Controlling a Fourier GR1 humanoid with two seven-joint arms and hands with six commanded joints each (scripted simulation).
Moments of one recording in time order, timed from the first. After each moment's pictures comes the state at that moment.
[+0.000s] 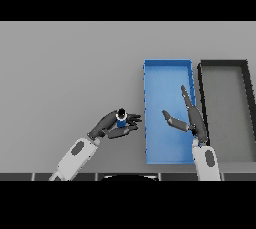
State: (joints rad) left arm -0.21 0.15 -0.56 -1.44 0.10 -0.12 -0.22; right arm 0.02 -0.16 0.09 -1.64 0.18 0.06 -0.03
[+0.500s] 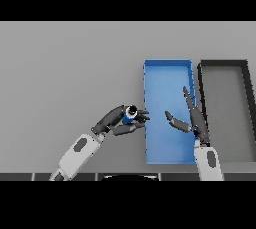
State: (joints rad) left arm -0.29 0.12 -0.56 -1.55 0.09 -0.15 -0.09; right arm 0.03 -0.18 0.08 -1.63 0.19 0.06 -0.06
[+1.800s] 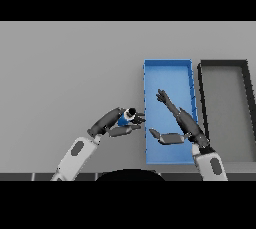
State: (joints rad) left arm -0.25 0.09 -0.52 -1.56 0.01 -0.23 -0.07; right arm 0.05 -0.28 0.23 -2.10 0.00 0.26 0.16
